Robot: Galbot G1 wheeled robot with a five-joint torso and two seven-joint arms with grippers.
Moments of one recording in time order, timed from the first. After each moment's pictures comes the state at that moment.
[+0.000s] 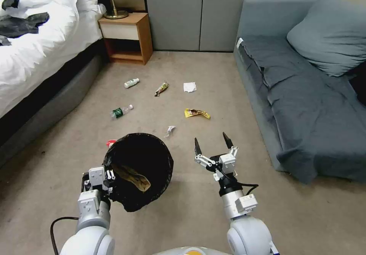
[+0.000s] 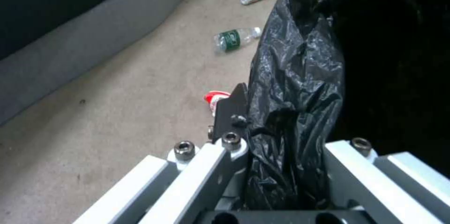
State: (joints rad) left arm 1.70 -1.46 -0.57 -2.24 -0.10 0.37 -0.30; right arm -1.54 1.47 0.23 2.00 -0.02 0.24 0.06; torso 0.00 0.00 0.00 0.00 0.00
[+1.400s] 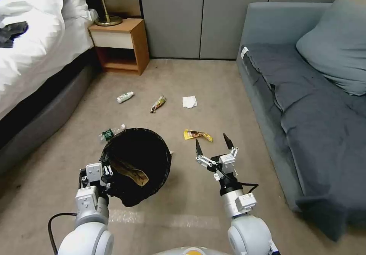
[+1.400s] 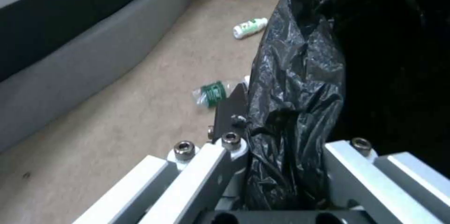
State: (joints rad) left arm 1.70 -1.48 -0.59 -2.27 -0.08 0.37 -0.30; right arm -1.51 1.45 0.23 1.98 -0.02 0.24 0.05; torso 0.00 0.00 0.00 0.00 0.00
